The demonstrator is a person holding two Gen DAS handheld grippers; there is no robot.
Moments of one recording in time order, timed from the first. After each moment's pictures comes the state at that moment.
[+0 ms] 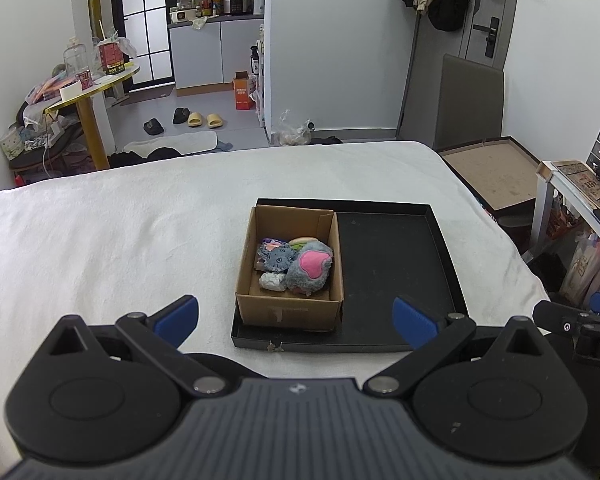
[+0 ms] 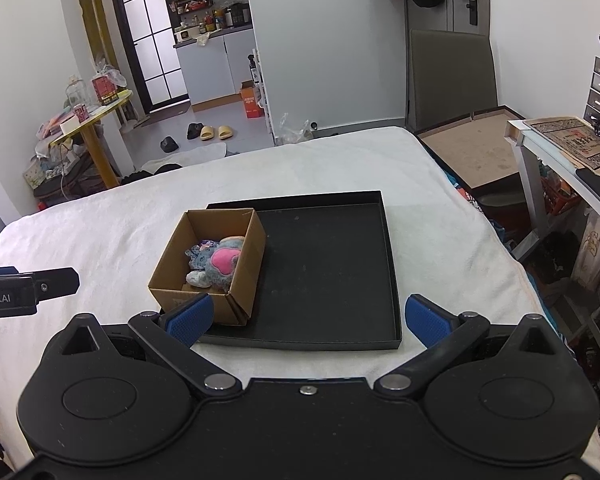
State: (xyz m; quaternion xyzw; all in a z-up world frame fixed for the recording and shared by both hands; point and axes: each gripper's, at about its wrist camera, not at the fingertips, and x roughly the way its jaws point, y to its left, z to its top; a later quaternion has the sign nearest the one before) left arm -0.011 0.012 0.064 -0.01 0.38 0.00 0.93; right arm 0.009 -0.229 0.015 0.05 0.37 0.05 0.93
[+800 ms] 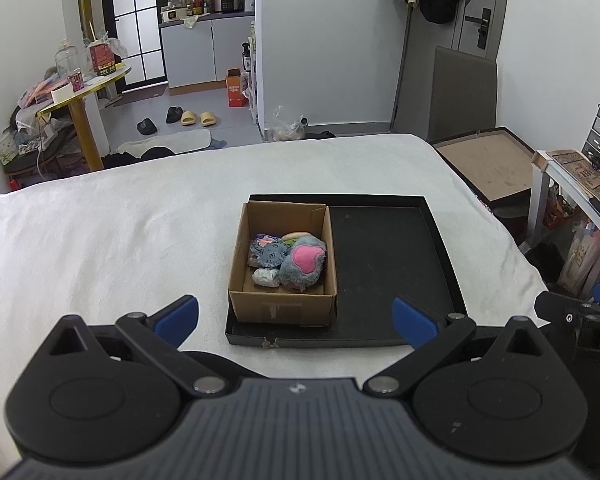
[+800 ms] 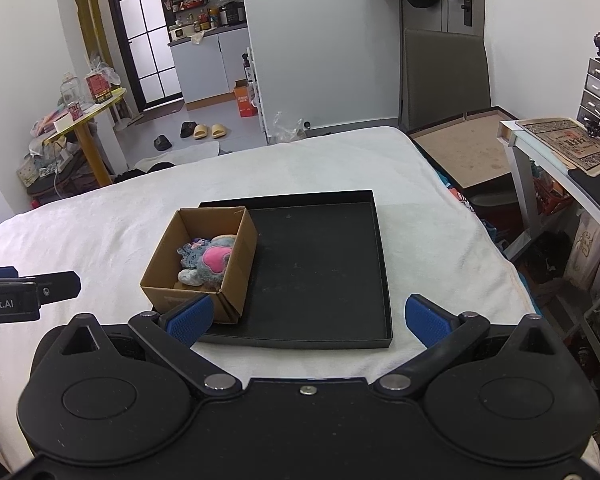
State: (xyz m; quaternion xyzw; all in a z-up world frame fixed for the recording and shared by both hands) left arm -0.011 0.003 0.059 0.00 0.38 -0.01 0.92; right arm 0.008 -0.232 0.015 0.05 0.37 0.04 0.93
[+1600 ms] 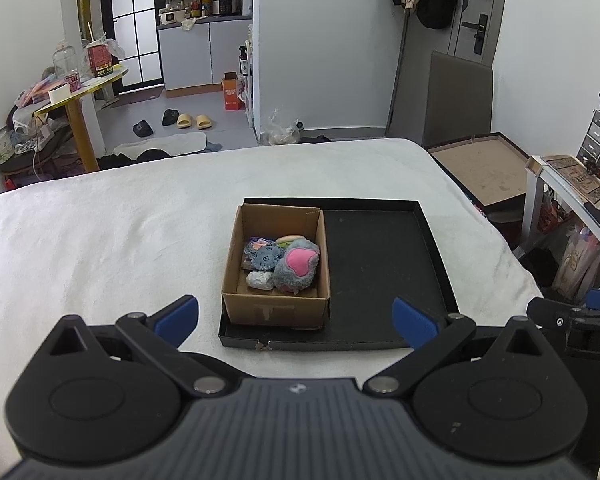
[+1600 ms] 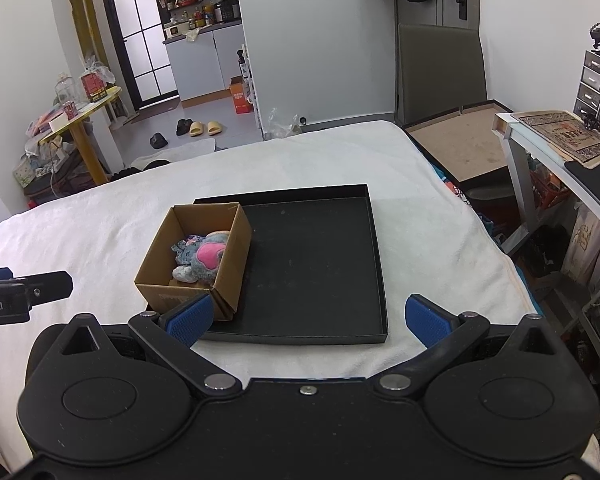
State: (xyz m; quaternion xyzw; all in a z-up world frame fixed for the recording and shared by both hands) left arm -0.014 0.003 0.058 -0.01 0.38 -0.02 0.93; right arm 0.011 -0.237 0.011 0.05 0.37 0.03 0.93
